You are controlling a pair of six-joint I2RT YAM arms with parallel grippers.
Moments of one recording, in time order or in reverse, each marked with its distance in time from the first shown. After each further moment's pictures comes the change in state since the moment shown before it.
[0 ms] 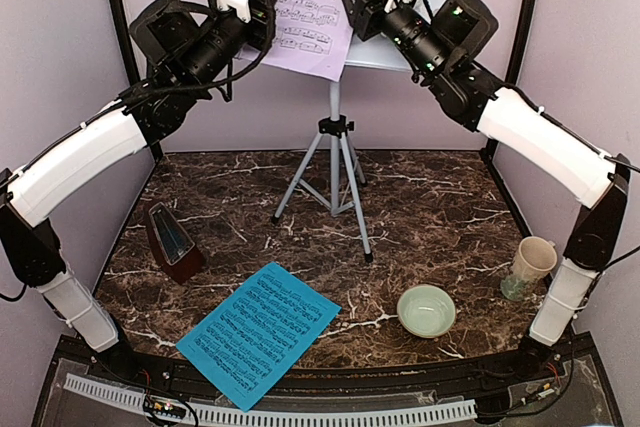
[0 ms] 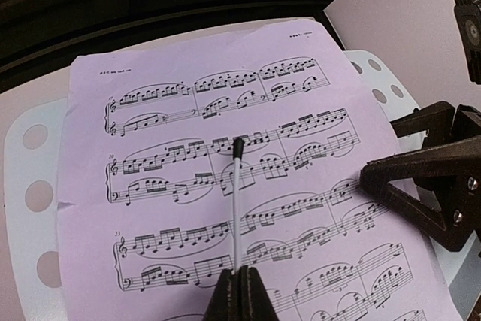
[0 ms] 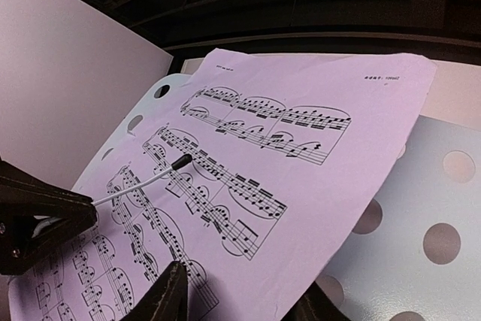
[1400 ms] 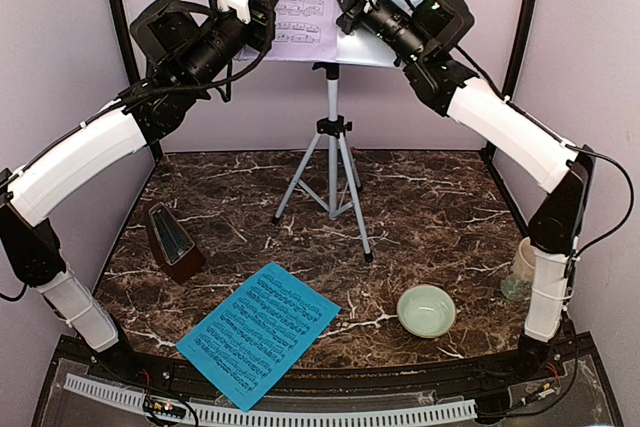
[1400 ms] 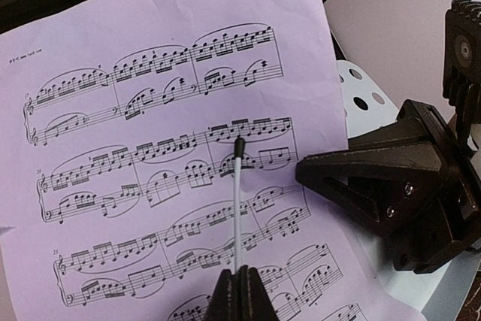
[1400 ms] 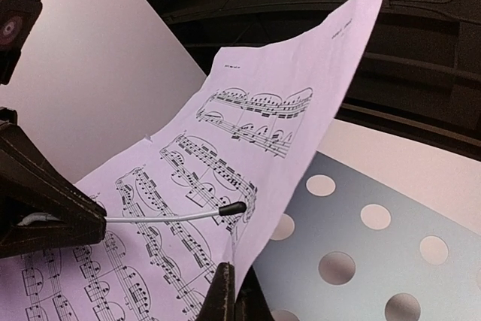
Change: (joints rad) left arm 0.006 0.000 0.000 -0.017 0.023 0.004; right arm -0.050 0.214 0.259 0.046 -0.272 -0.207
